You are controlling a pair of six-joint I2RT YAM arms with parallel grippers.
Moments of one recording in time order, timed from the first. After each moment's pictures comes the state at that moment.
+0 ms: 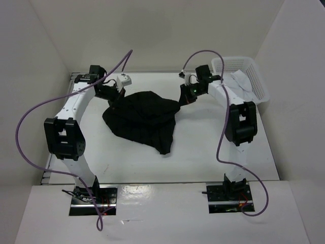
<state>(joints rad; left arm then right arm) -0.04 1.81 1.62 -1.04 0.81 0.78 0.22 2.08 1.69 -0.69 -0.72 -0.20</state>
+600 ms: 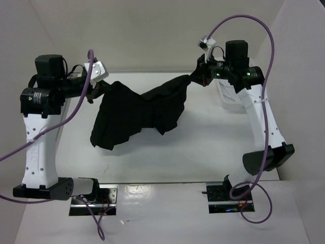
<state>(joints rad) -0.04 1.33 1.92 -1.12 0.81 0.73 0.21 1.60 1.93 -0.83 -0.71 -0.21</state>
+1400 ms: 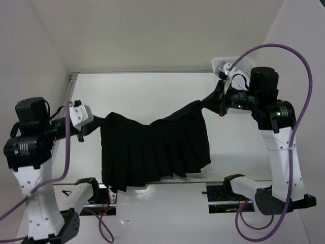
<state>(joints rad) 0.18 0.90 1.61 -1.31 1.09 0.85 0.18 1.13 1.67 -1.00 -0.87 -0.34</state>
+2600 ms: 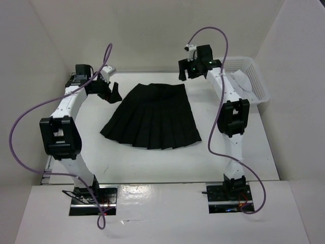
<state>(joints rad) 0.10 1.84 1.58 -0.58 0.72 0.47 0.20 2.30 2.28 -0.65 -0.28 -0.08</state>
